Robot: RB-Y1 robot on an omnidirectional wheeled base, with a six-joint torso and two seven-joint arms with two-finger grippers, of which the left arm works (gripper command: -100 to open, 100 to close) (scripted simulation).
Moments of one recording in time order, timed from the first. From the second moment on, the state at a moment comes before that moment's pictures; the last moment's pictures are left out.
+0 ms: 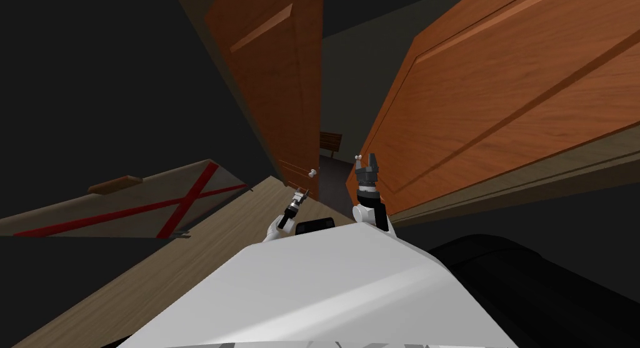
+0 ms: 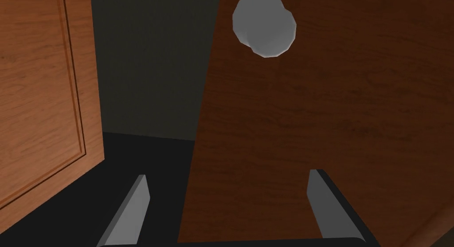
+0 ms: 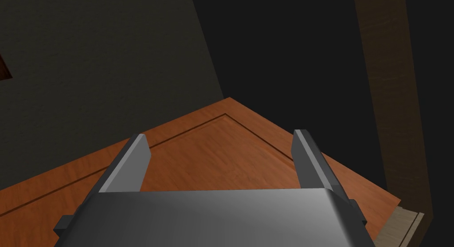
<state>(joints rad) -0.06 0.19 -0.45 -0.91 -0.02 -0.81 -1.13</state>
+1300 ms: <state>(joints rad) -0.15 0.20 -0.51 -0.71 -0.03 -0.85 -1.29</state>
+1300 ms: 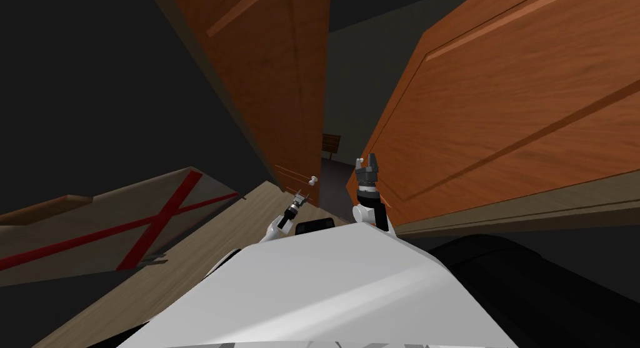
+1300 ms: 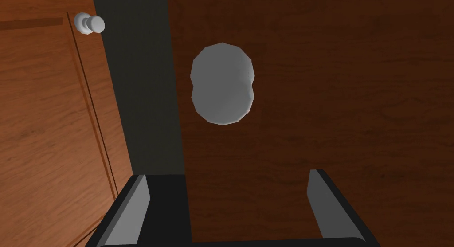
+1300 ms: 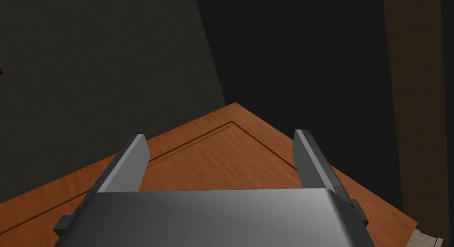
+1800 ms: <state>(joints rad) -0.15 0.18 -0.50 -0.70 -0.02 -0.85 -1.31</state>
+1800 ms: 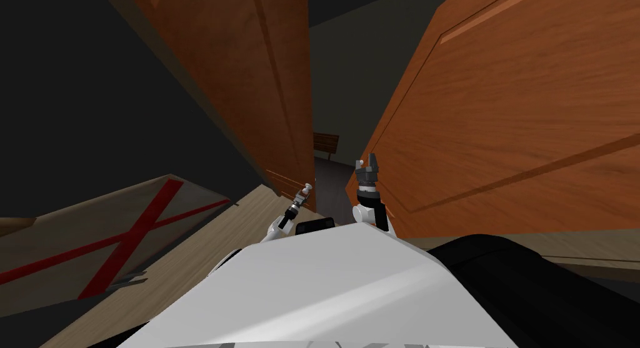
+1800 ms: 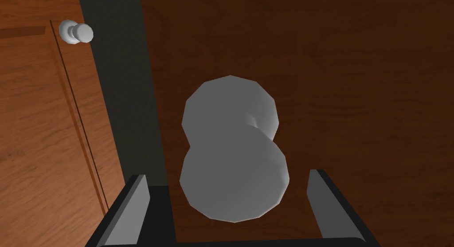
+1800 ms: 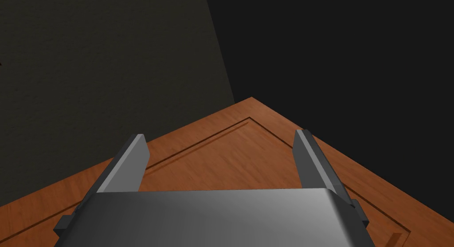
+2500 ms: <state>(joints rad) -0.15 0.18 -0.50 -0.70 -0.02 -0.85 -1.31</state>
